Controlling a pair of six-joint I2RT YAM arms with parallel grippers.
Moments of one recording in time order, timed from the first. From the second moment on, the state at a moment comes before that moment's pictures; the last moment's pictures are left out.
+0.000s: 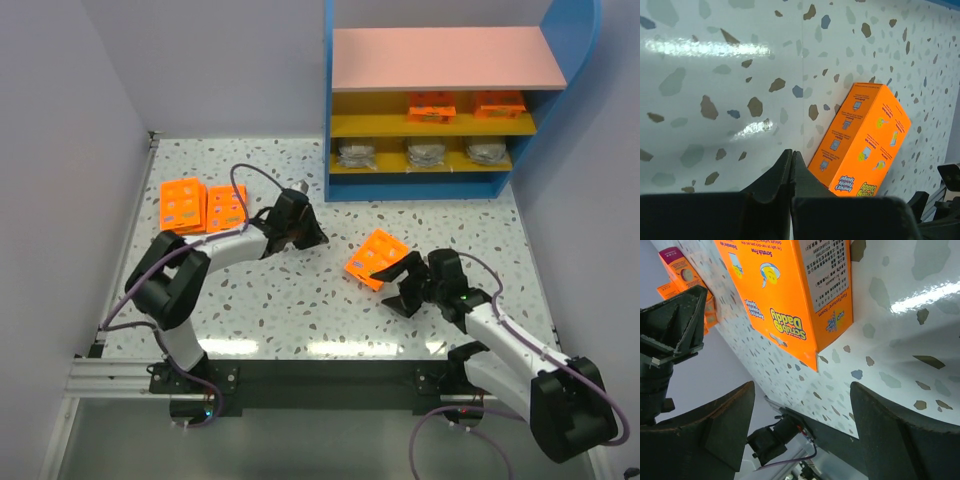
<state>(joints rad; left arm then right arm) -0.62 1.74 1.02 -0.02 0.07 -0.86 0.34 0.94 0.33 -0.16 -0.34 1.38</state>
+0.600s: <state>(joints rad) -0.83 1.93 1.06 0.13 0.20 -0.80 0.37 1.01 0.31 -0.11 -0.20 1.47</state>
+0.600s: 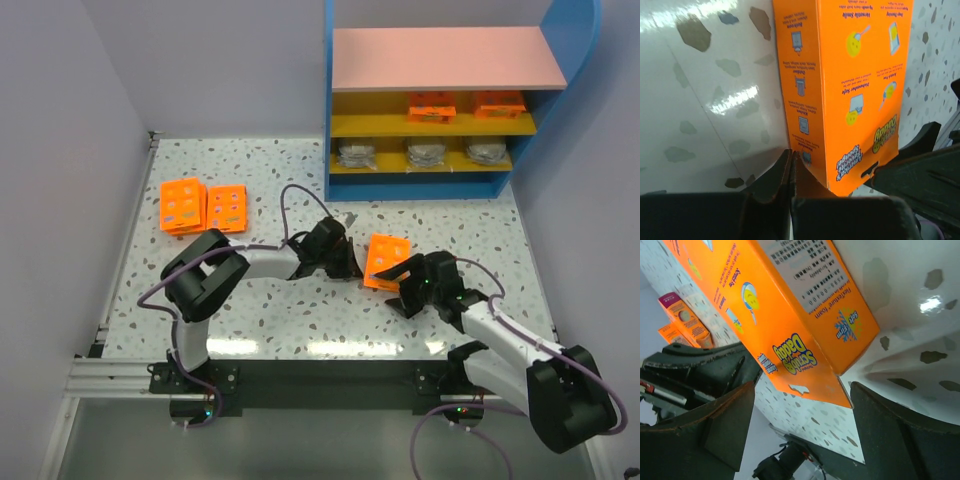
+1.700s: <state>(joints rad) -0.82 1.55 0.89 0.03 0.16 -0.88 0.34 0.64 0.27 -0.20 -0.03 1.47</state>
